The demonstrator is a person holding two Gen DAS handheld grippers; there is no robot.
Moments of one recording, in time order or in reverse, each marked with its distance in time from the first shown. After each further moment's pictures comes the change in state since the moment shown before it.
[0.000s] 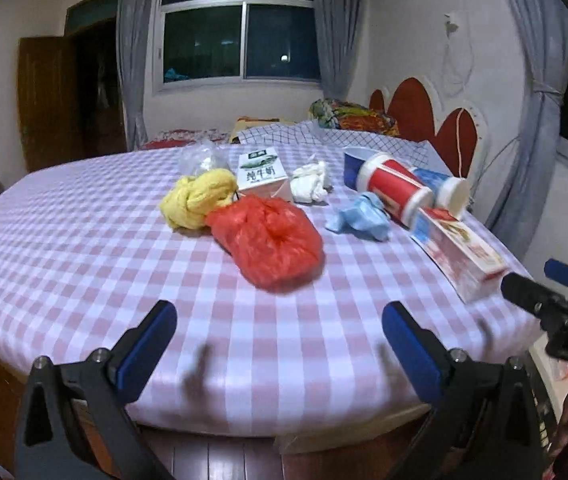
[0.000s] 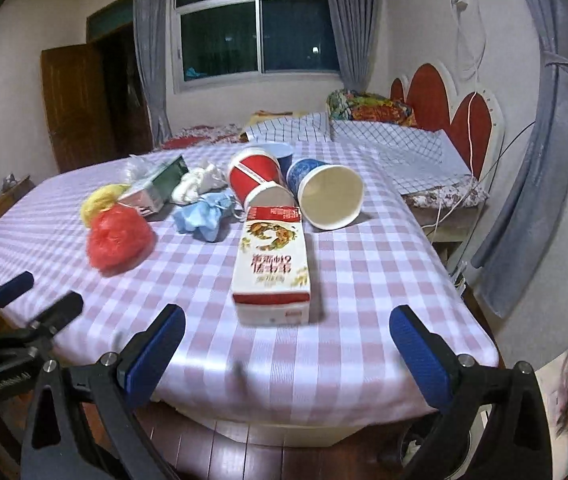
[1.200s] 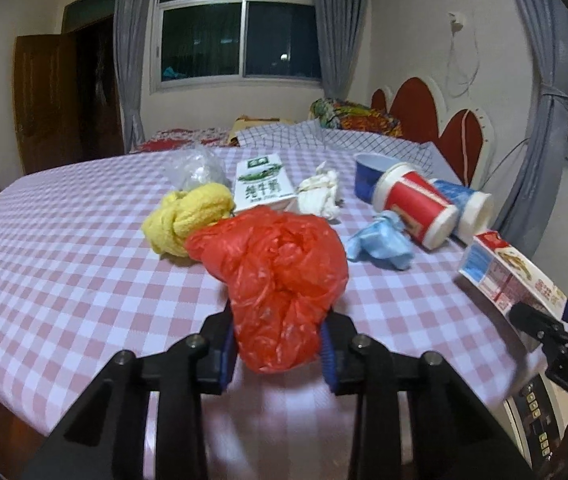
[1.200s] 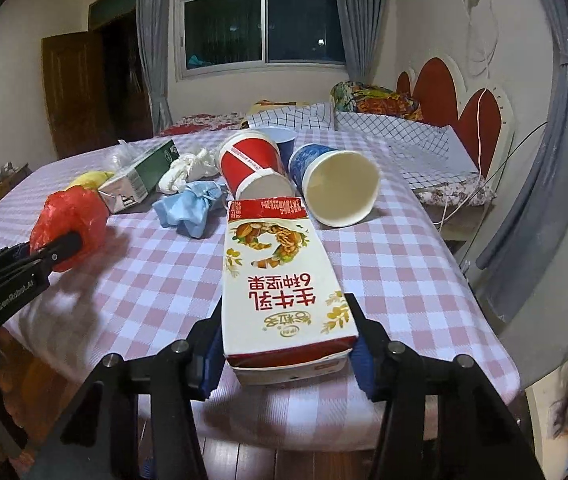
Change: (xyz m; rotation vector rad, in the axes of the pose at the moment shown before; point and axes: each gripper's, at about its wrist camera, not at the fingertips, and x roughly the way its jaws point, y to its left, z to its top) left arm 0.008 0.007 0.012 0.016 -0.005 -0.015; right arm 0.019 -0.001 0.001 -0.025 0.015 0.007
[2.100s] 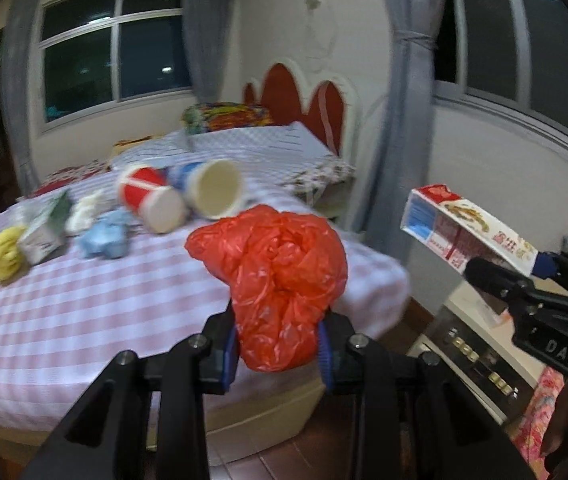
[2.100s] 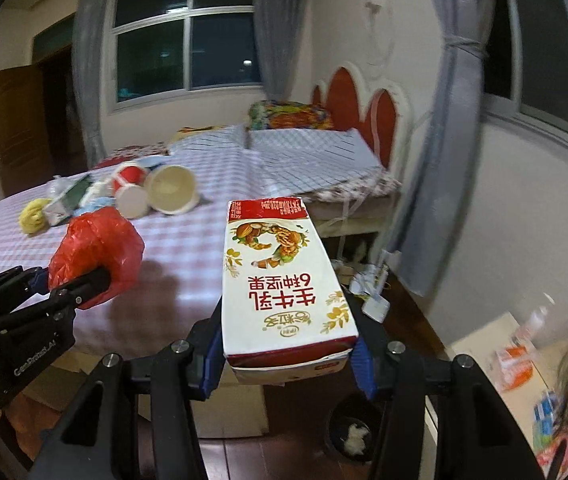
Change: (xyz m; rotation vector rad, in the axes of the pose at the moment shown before) left arm -0.049 -0.201 -0.031 0.264 0.008 -0.336; right arm -0.122 -0.135 -0.069 0.149 -0.062 -0.257
